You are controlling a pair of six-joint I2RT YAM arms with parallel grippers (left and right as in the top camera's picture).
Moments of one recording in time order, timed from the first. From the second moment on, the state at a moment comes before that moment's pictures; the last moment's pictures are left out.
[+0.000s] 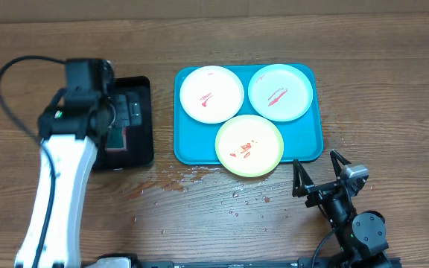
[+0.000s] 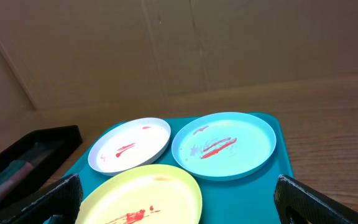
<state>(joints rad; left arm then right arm) 0.00 1.43 1.31 -0.92 -0.13 -0.10 0.36 0.01 0.04 -0.08 0.06 0.26</state>
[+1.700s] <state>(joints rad) 0.15 1.80 1.08 -0.43 -0.04 -0.28 0.36 0.01 0.04 -0.08 0.06 0.26</state>
